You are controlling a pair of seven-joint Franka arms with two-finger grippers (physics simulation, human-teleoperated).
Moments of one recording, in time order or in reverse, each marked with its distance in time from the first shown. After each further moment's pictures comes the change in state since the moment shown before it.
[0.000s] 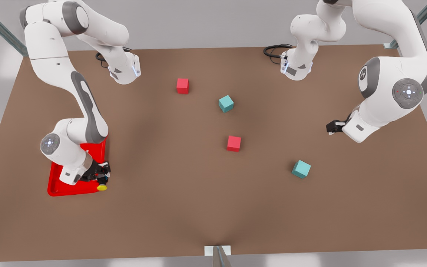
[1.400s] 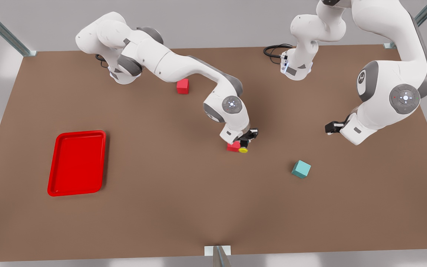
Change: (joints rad) left arm 0.001 0.017 0.000 0.001 0.000 -0.022 0.000; right arm 0.968 0.609 -0.032 1.023 -0.079 -0.308 1.338
